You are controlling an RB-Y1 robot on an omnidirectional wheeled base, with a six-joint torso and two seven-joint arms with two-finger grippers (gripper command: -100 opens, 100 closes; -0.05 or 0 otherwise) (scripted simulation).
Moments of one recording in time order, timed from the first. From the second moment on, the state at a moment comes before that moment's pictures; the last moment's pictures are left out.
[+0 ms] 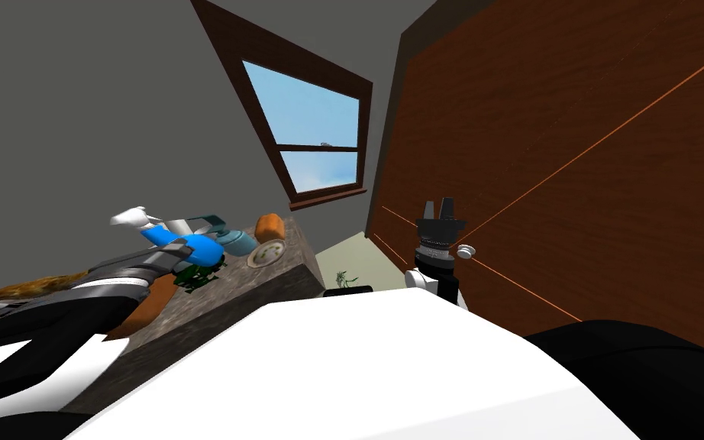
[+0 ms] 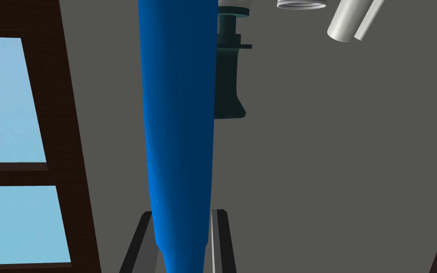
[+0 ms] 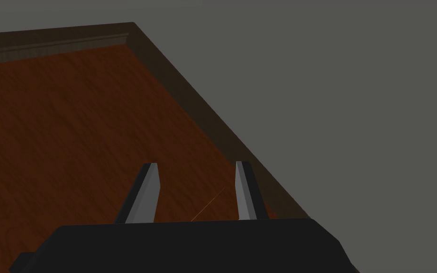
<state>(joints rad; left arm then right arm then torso) 0.95 0.75 0.65 -2.39 -0.18 0.44 -0.29 0.54 0.00 -0.04 -2.38 -0.01 -0.60 -0.10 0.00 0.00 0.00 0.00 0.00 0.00</state>
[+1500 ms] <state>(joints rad) 1.10 0.85 0.61 -2.54 0.01 0.73 -0.32 0.54 0.00 -0.04 -2.38 -0.01 -0.60 -0.10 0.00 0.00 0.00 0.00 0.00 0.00</state>
